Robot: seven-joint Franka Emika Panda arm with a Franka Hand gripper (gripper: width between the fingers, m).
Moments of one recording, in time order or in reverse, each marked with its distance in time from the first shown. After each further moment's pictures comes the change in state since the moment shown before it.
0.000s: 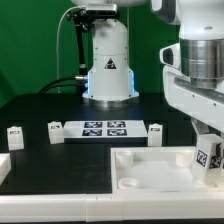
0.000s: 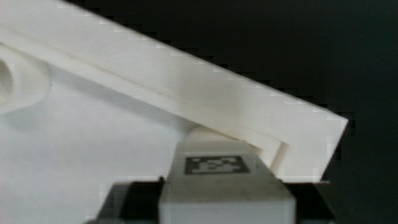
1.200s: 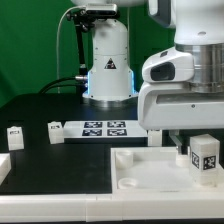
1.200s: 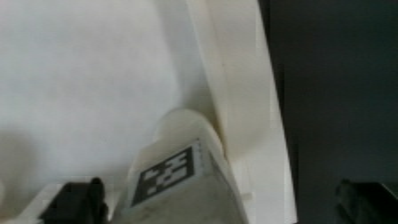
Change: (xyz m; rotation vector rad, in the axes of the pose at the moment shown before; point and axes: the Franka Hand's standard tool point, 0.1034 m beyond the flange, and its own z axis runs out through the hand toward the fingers) arm 0.005 0.003 0.005 -0.004 -0.002 -1.115
